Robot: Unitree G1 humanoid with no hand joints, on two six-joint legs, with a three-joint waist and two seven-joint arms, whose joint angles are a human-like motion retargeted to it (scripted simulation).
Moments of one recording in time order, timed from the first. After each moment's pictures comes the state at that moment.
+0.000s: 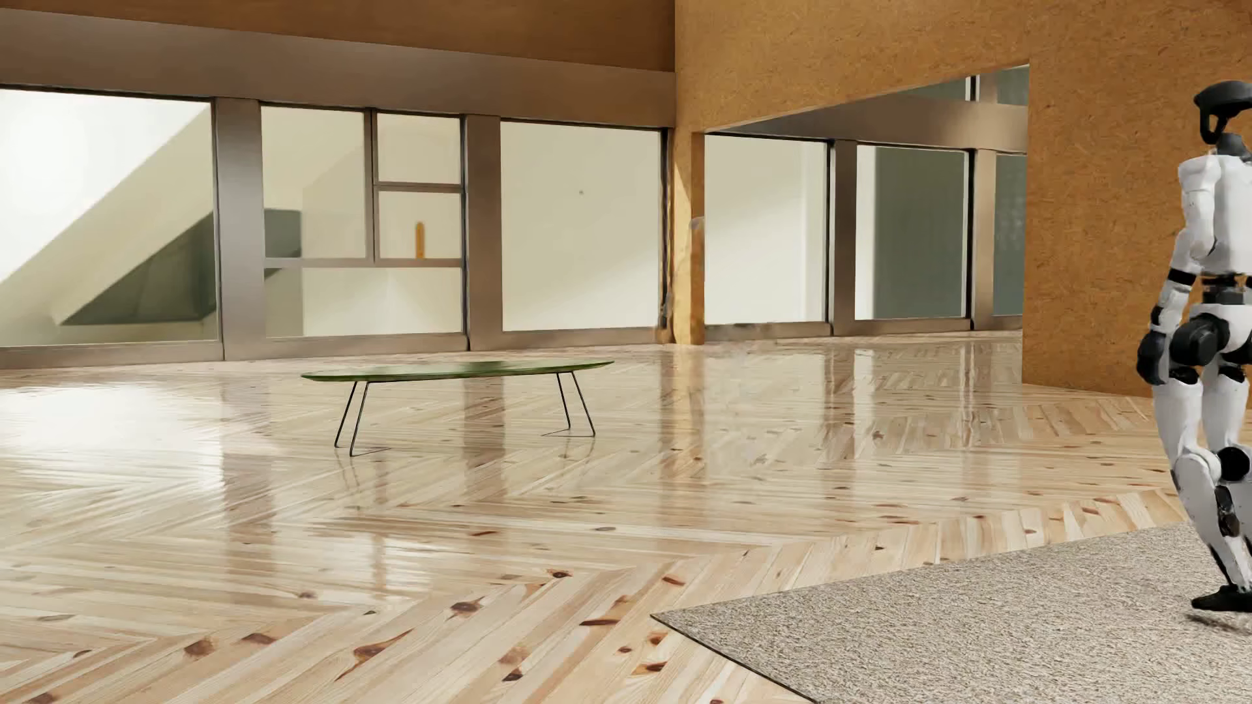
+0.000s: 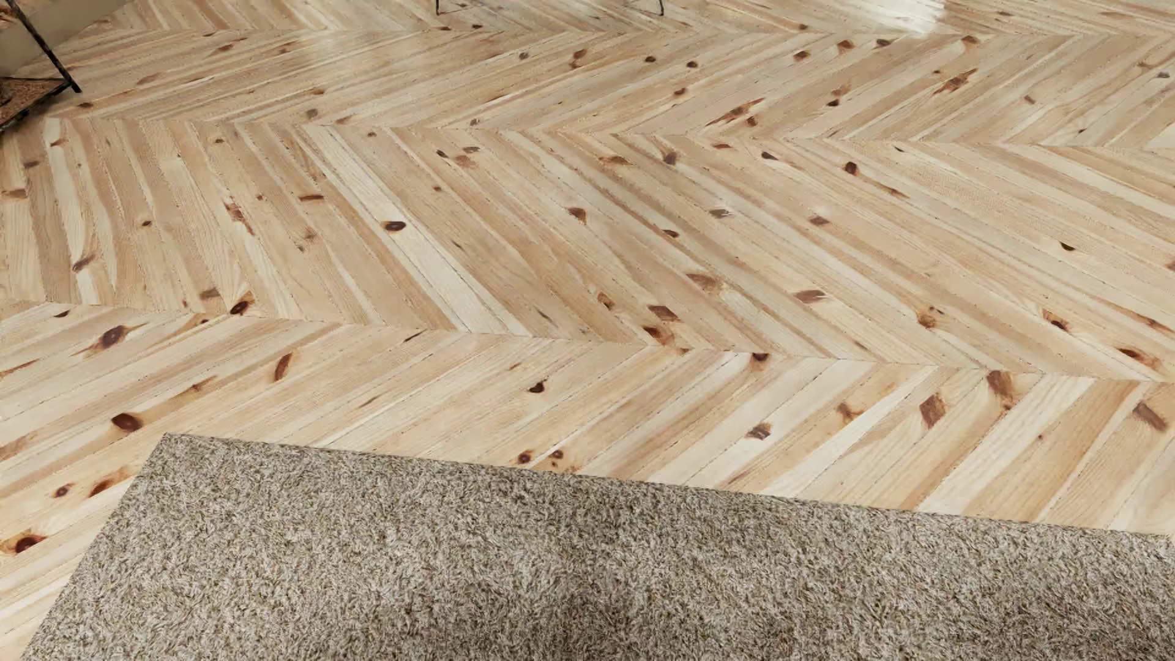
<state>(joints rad) 0.06 0.05 0.06 -0.08 0.04 0.02 0.00 0.00 0.06 0.39 0.37 0.18 0.14 -0.25 -0.32 0.33 -0.31 0.00 0.00 -0.47 0.51 0.99 0.98 0.00 0.00 0.00 0.00 0.00 0.00</state>
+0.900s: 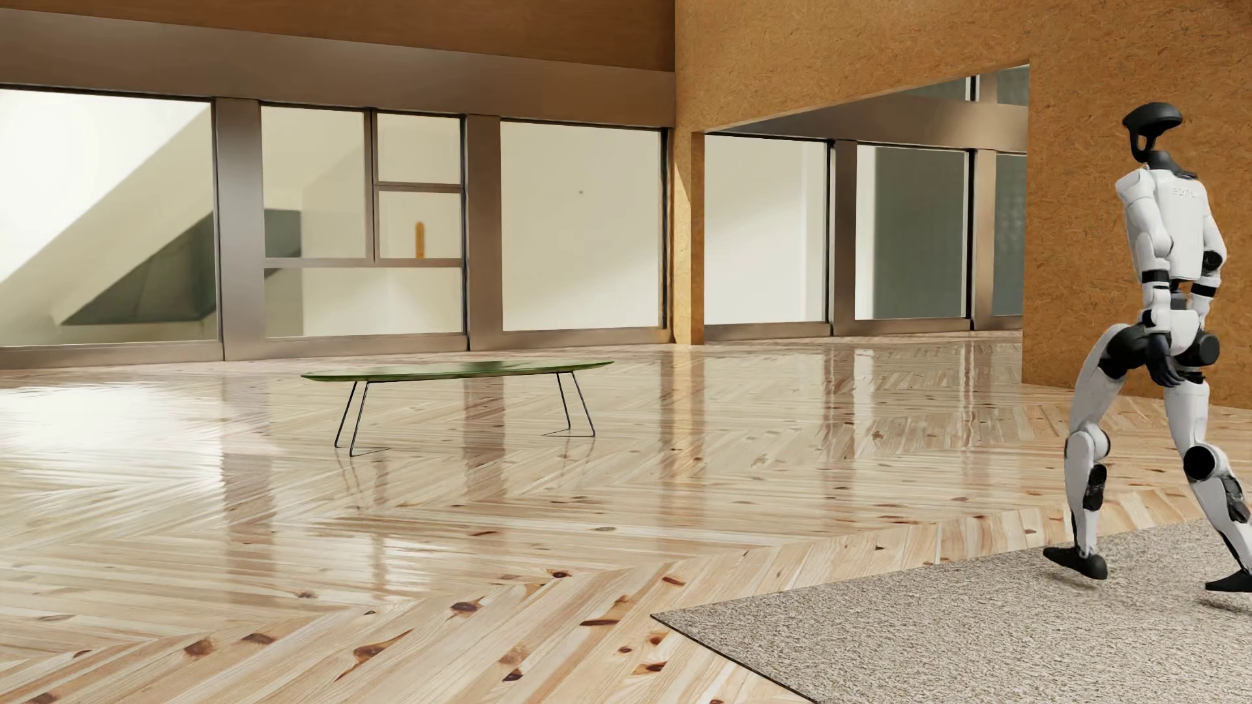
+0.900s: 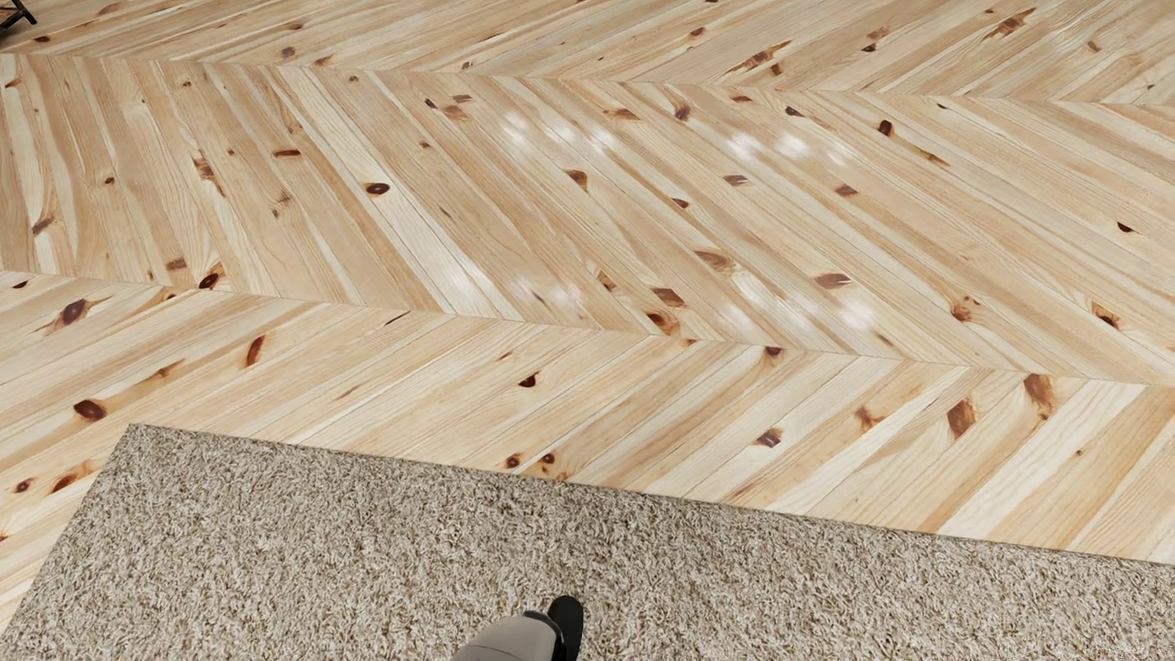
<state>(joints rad) -0.46 0.18 0.20 -0.04 0.06 0.02 0.00 0.00 0.14 0.49 0.39 0.39 0.15 -0.17 -0.38 0.31 -0.36 0.00 0.00 -0.54 0.46 1.12 0.92 0.00 0.00 0.00 0.00 0.00 0.00</state>
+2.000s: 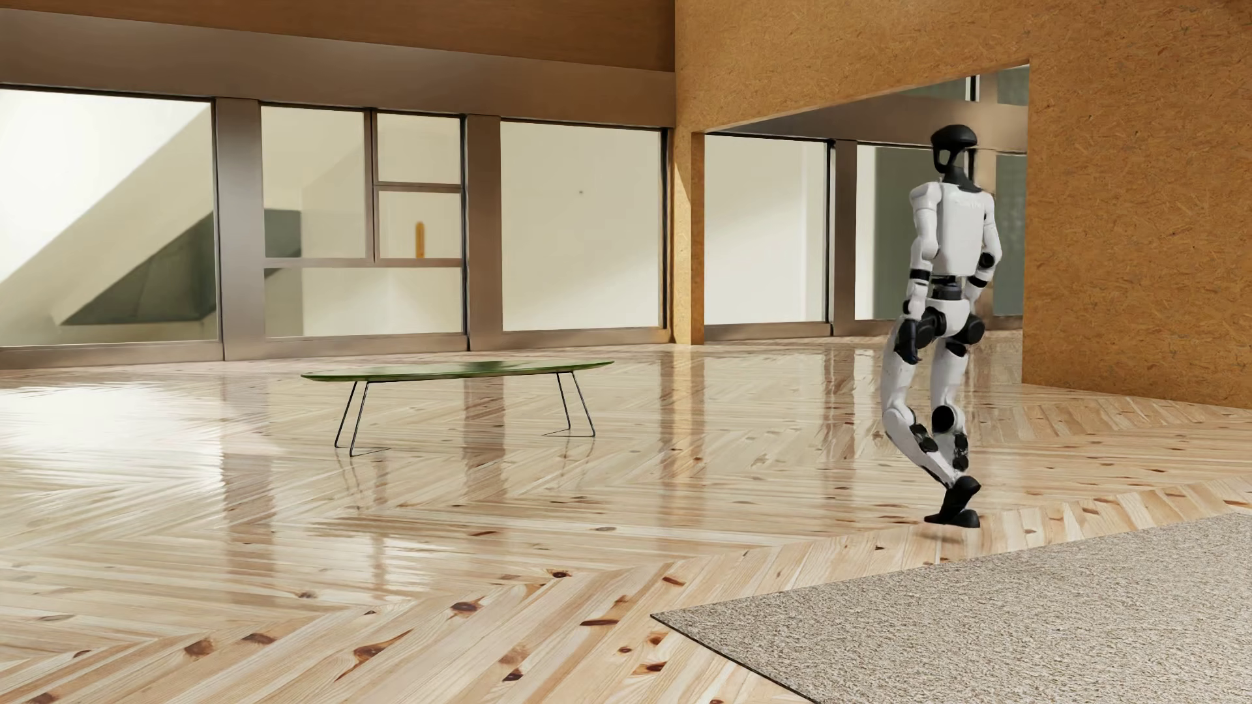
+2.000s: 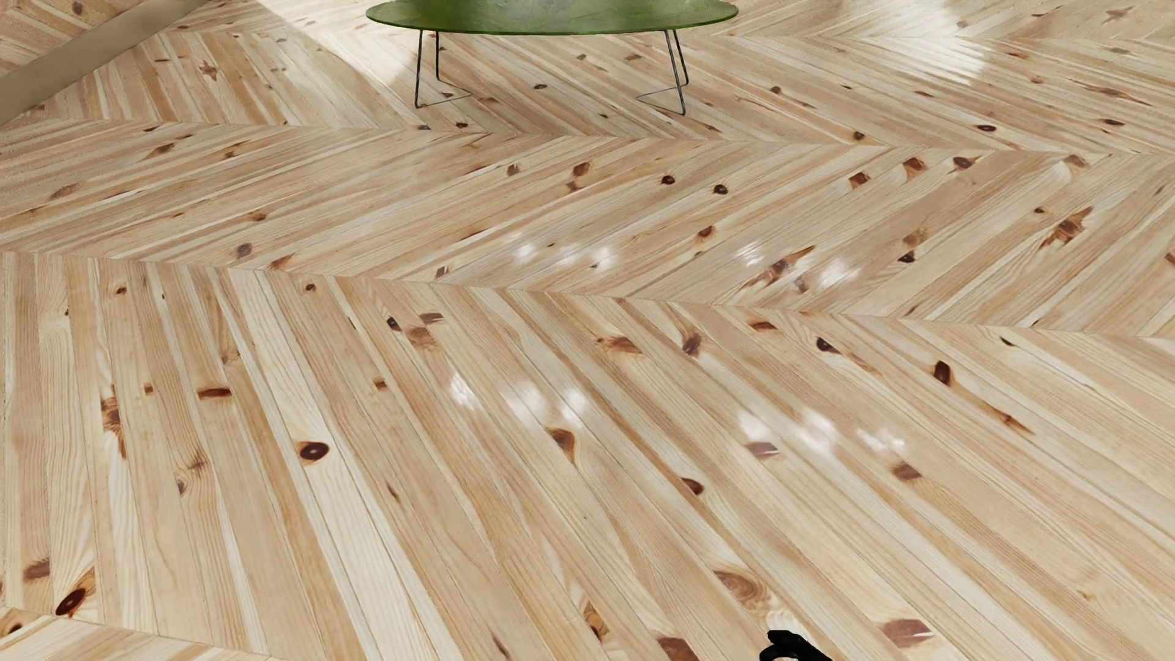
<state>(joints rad) -0.19 -0.03 0.09 -0.02 0.14 0.08 0.00 0.00 0.10 1.25 0.41 0.33 0.07 -0.16 -0.19 0.32 -0.40 0.00 0.00 -0.43 0.39 1.17 0.85 0.00 0.00 0.00 0.00 0.00 0.00</state>
